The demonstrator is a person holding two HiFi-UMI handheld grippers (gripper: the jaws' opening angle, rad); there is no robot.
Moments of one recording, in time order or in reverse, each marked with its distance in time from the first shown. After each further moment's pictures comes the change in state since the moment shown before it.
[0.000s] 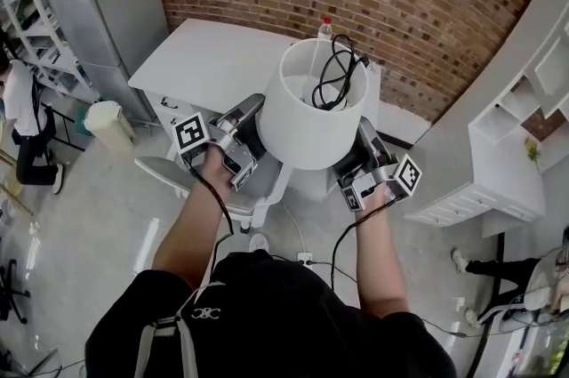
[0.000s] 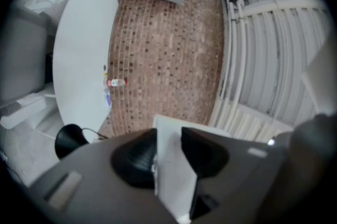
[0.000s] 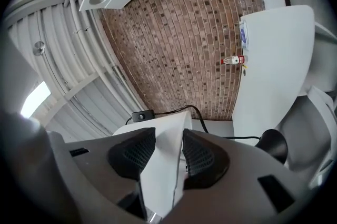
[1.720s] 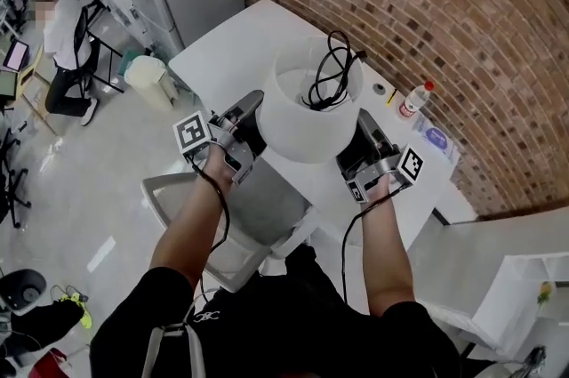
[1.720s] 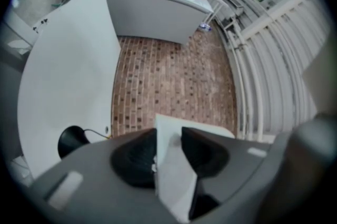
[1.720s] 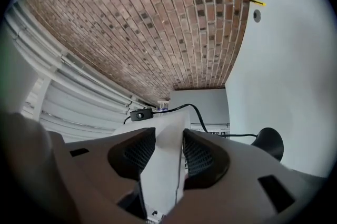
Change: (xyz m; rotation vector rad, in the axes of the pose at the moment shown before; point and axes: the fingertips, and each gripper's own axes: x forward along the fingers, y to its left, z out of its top) left arm 0.048 0.117 0.318 0.081 -0.423 0.106; right arm 0.349 -0.242 0.053 0.214 0.443 -0.088
